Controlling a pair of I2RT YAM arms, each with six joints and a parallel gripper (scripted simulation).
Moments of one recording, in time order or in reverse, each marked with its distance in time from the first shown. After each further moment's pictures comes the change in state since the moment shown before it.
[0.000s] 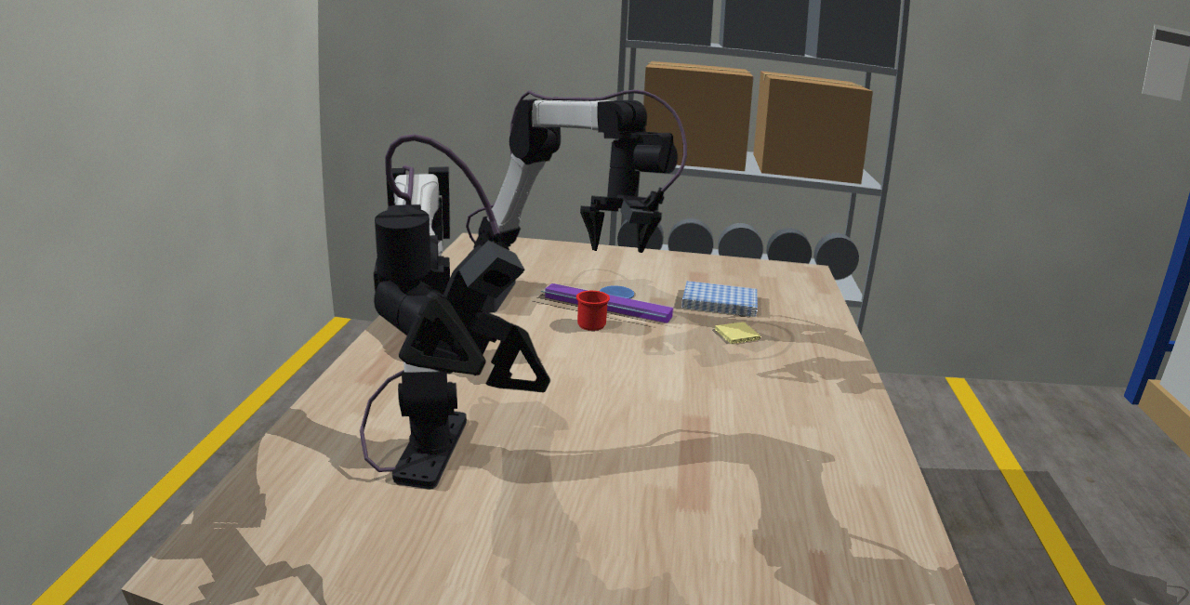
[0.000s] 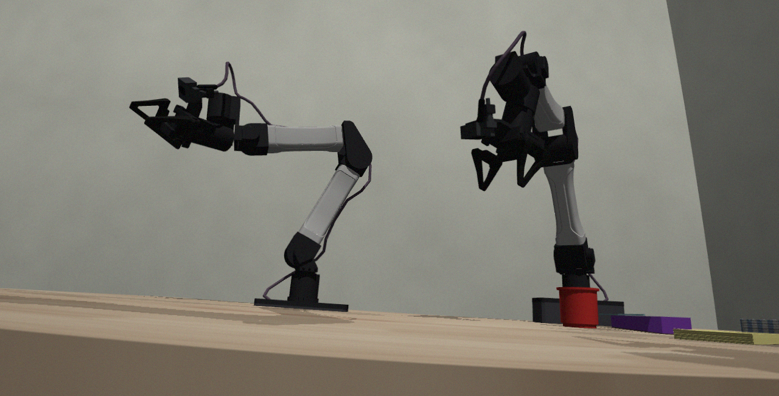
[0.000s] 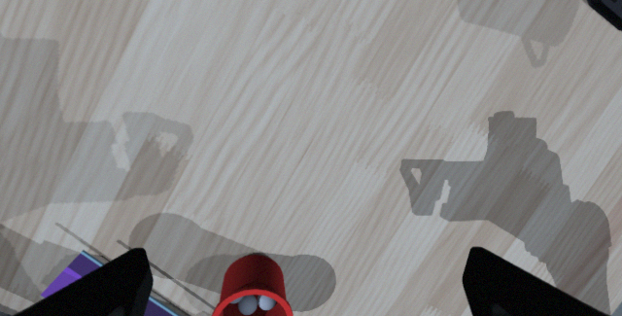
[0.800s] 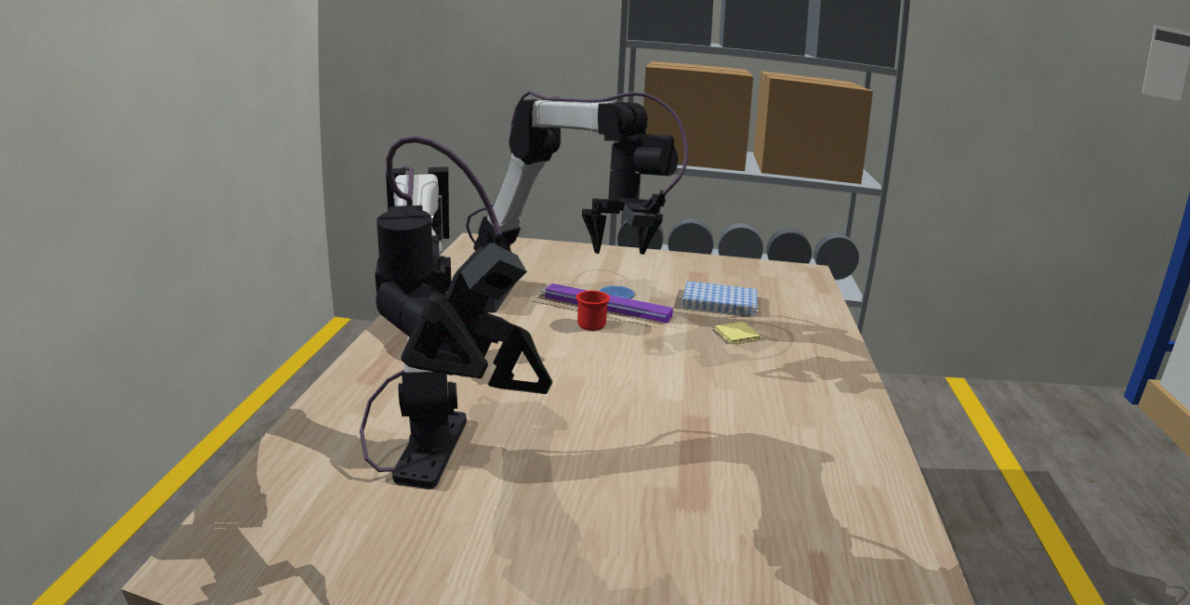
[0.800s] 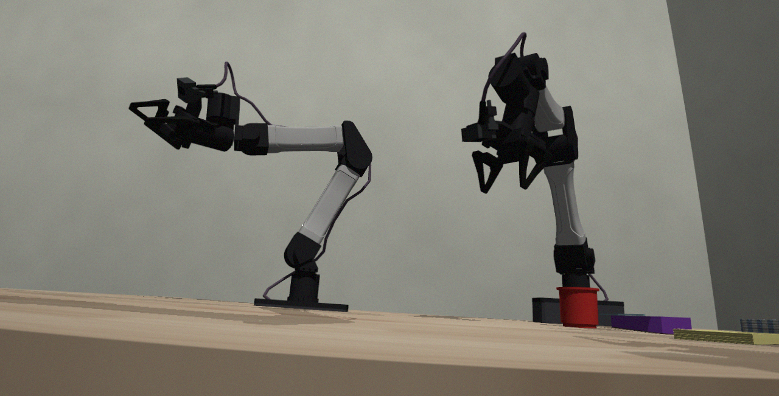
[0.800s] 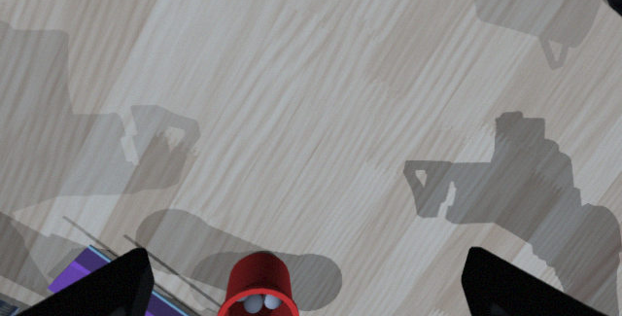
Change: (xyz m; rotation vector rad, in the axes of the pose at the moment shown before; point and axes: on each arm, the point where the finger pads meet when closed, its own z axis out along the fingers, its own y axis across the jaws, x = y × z) left arm 0.001 0.005 0.004 -0.022 0.010 -0.012; right arm 0.001 0.003 0.001 -0.004 0.009 0.012
